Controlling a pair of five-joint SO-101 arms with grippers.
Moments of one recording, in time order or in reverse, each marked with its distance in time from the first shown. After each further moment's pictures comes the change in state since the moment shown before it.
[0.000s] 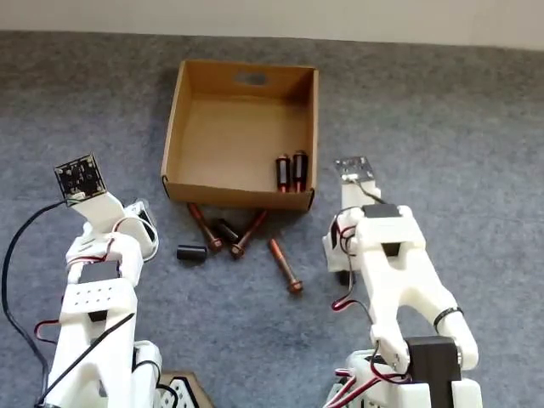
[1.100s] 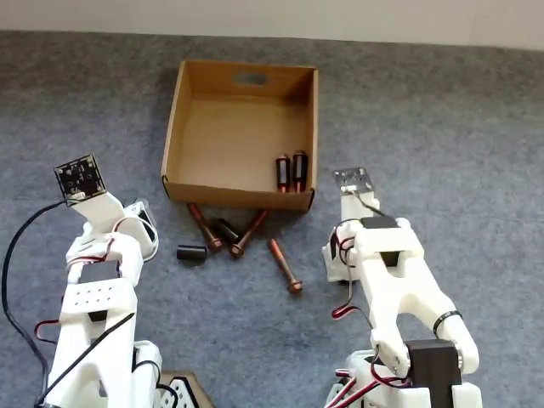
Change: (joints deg) left arm 0.0 0.0 0.0 0.0 0.0; right arm 0.0 -0.2 5.0 -2.9 0.2
